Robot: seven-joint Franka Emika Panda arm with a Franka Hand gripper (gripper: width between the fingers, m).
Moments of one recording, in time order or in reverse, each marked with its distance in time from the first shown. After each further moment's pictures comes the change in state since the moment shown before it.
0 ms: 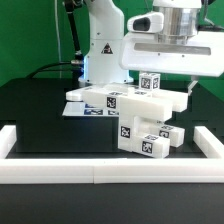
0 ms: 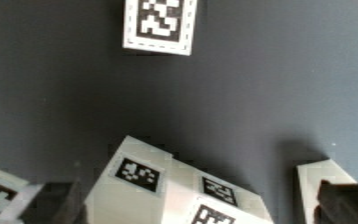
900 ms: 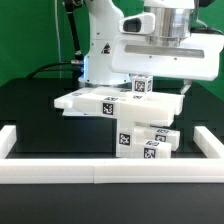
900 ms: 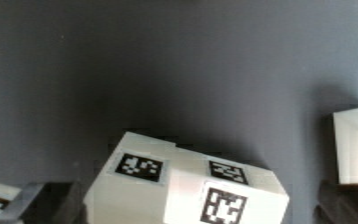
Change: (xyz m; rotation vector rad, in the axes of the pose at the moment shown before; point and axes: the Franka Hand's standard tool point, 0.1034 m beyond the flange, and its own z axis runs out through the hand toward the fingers) arm 0.030 0.013 0.001 -0.009 0.023 -0.009
